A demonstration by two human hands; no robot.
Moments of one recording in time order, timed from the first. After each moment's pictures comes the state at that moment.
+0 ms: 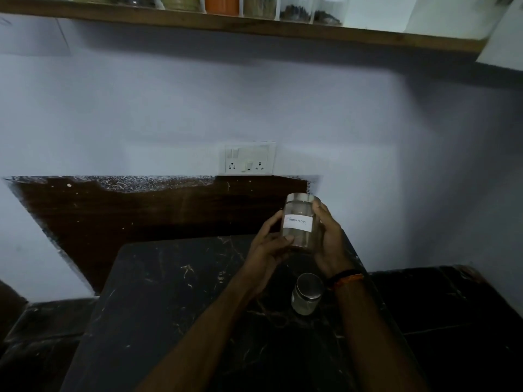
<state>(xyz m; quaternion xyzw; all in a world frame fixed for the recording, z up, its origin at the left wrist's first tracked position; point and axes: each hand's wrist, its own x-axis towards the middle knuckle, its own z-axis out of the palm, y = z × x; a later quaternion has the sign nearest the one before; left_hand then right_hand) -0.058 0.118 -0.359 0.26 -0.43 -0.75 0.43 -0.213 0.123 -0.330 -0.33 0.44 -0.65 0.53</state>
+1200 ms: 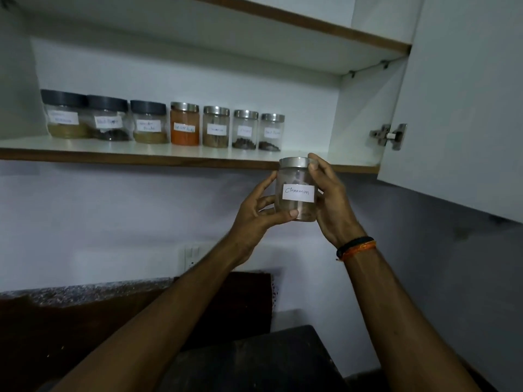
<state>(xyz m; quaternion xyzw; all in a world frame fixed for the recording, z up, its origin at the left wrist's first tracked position) -0.127 0.032 -0.114 0.15 -0.68 -0.52 0.50 -0.285 0.083 -0.065 -0.51 0.39 -0.72 0.28</state>
